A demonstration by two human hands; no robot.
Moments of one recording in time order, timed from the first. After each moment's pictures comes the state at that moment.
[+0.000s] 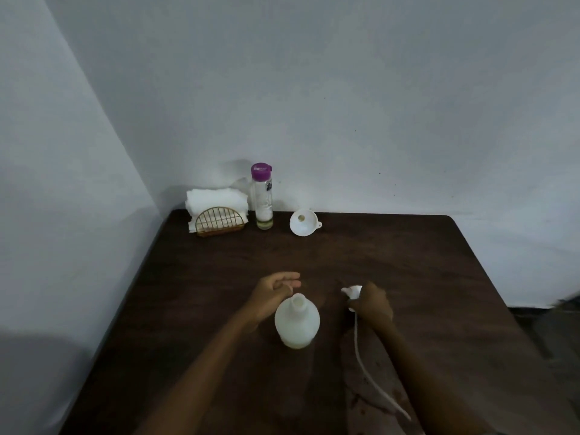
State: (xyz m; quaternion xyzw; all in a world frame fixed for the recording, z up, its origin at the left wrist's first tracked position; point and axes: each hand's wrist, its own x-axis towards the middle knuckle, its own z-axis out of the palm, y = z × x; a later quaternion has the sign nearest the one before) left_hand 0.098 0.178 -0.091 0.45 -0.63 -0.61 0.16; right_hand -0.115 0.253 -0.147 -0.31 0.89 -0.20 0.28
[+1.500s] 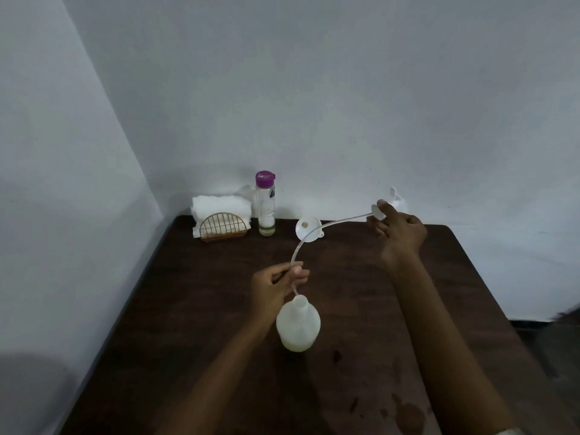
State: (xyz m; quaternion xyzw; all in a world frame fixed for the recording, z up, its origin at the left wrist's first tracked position) left_hand 0.091 0.206 -0.062 0.41 -0.51 -0.63 0.41; right_hand -0.111 0.223 0.013 -0.04 0.52 -0.80 0.30
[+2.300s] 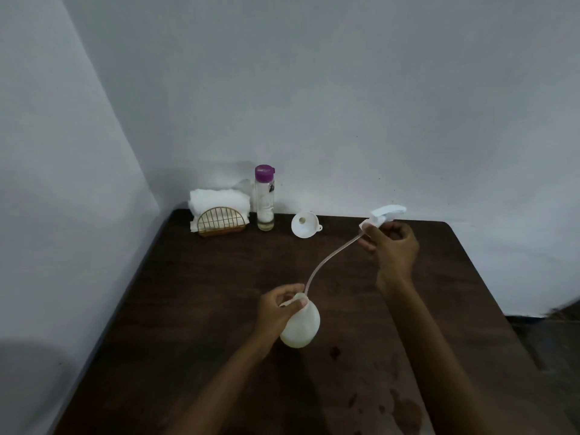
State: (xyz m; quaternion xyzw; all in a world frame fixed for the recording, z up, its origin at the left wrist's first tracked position) left_hand 0.095 0.215 -0.119 0.45 -0.55 -0.63 0.31; right_hand -0.088 0.239 -0.016 -0.15 0.57 -0.77 0.26
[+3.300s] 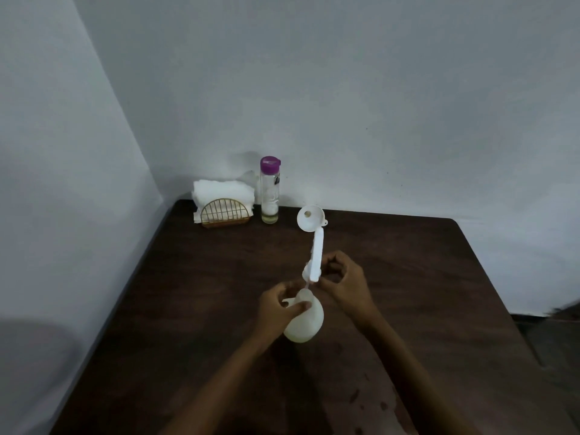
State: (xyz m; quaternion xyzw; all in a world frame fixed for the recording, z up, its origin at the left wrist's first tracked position) left_hand 0.100 0.211 -0.129 0.47 -0.60 -0.57 0.29; right_hand -0.040 0.255 -0.070 -0.47 0.63 -0.52 0.34
